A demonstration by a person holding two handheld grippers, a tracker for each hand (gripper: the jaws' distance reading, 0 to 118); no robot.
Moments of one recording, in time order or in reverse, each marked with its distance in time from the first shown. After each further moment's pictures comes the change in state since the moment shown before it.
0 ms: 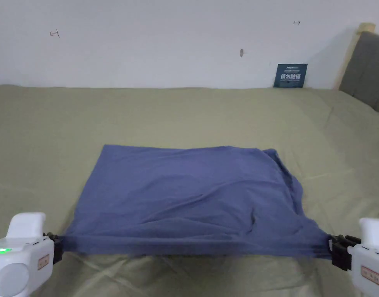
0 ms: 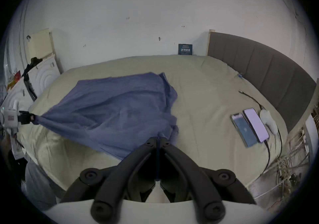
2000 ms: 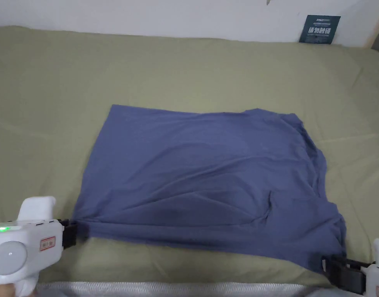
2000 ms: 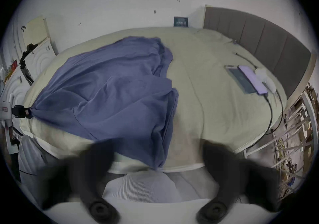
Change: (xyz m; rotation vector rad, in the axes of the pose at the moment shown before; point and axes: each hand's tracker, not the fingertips) left arm -0.016 -0.053 -0.005 -0.175 -0.140 0.086; right arm 0.012 -0.081 -0.014 -0.230 -0.023 0.013
